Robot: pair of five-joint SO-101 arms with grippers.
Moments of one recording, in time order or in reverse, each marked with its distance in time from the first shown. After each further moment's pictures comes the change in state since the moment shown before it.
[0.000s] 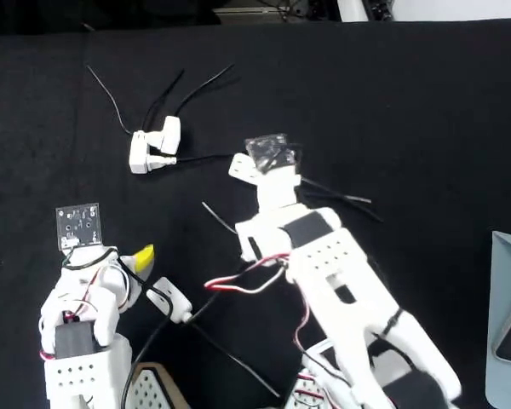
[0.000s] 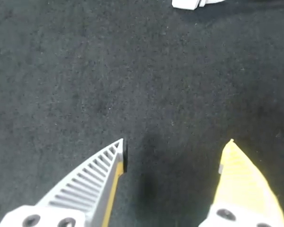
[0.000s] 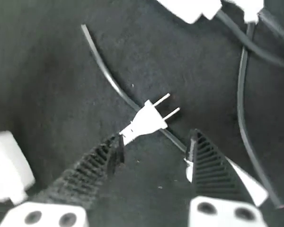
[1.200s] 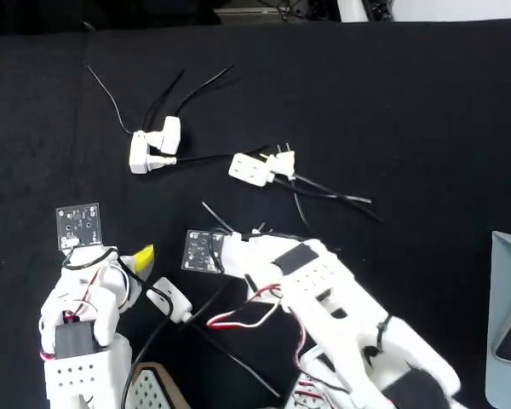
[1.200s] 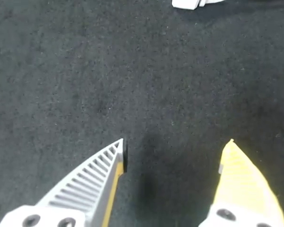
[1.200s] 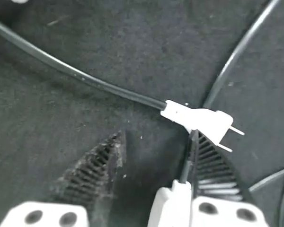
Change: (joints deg) left arm 0.0 0.0 0.0 0.0 0.0; right arm -5.3 4.0 15.8 -13.3 56.7
